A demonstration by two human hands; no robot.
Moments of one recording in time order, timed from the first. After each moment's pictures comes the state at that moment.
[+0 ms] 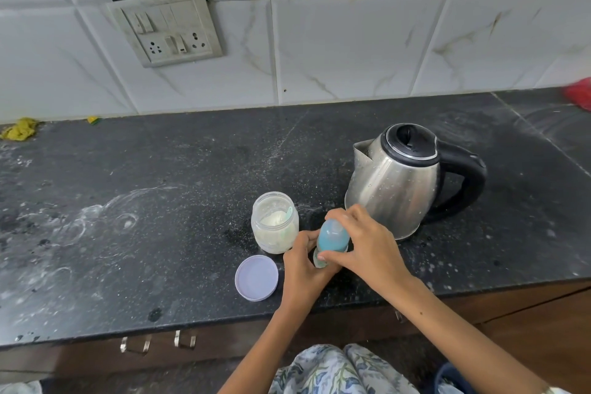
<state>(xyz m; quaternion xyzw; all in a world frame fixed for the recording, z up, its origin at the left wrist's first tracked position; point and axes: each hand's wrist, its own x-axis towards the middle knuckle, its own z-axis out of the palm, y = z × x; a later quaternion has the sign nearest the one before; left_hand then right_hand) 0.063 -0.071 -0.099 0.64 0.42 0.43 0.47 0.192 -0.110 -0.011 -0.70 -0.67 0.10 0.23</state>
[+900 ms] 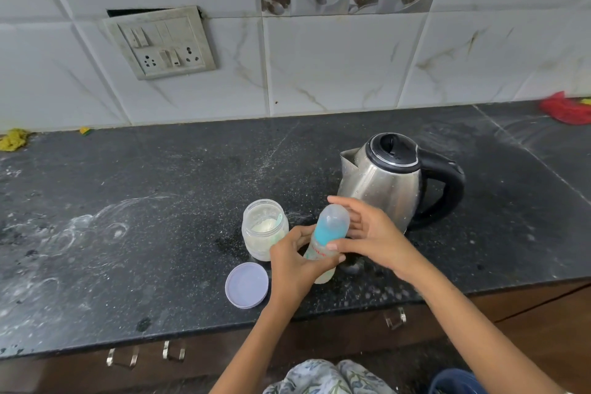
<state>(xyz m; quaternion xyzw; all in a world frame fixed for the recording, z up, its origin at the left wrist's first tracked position) 0.066 -0.070 -0.053 0.63 0.42 0.44 0.48 0.228 -0.107 0.014 -0.60 -0.53 0.43 0.41</state>
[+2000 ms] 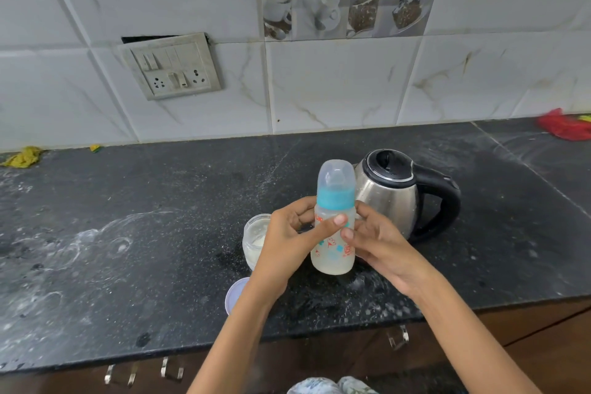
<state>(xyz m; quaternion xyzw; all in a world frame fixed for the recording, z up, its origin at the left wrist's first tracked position) 0.054 -0.065 0.059 0.60 0.25 0.38 0.65 0.224 -0.120 0.045 -0.45 -0.44 0.58 0.51</state>
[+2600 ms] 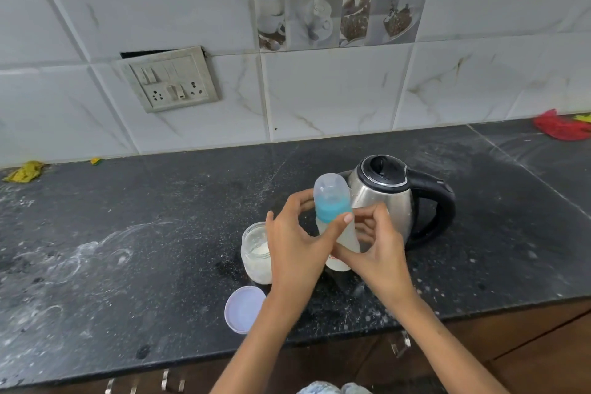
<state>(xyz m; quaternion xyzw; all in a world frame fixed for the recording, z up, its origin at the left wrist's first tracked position) 0.079 -0.081 0.065 0.67 0.42 0.49 0.36 0.208 -0.122 0.025 -0.59 -0.51 0.20 0.59</state>
